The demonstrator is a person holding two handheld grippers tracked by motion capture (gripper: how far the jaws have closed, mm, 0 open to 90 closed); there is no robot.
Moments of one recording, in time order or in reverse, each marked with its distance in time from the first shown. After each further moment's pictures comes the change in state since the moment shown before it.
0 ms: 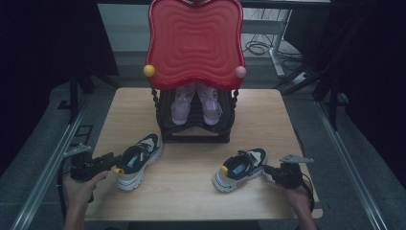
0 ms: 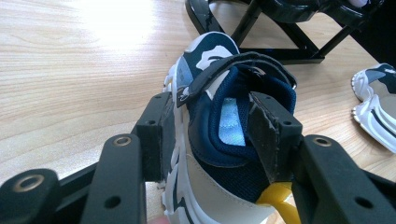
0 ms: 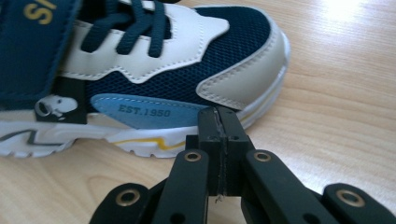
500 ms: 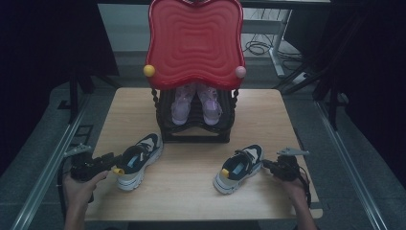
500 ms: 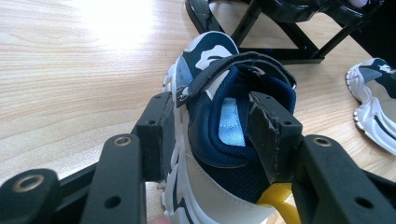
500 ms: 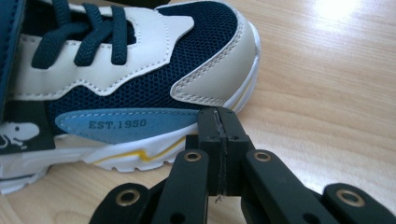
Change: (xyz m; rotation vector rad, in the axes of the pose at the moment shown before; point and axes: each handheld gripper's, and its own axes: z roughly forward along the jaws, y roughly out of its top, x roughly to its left) left arm 0.000 0.000 0.000 0.000 -0.001 -0.003; right arm -0.010 0.015 0.016 0.021 -0.015 0.000
